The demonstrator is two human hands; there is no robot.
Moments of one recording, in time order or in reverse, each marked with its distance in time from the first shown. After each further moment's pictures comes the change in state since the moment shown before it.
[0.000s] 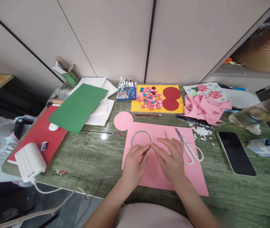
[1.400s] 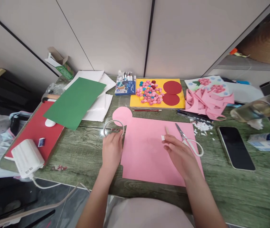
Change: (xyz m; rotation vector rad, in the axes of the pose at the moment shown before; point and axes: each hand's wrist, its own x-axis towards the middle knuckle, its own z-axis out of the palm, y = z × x) left_hand 0.014 -0.064 -0.043 0.714 0.161 0.012; right_hand -0.013 0.026 -0.014 1.124 -0.151 0.967
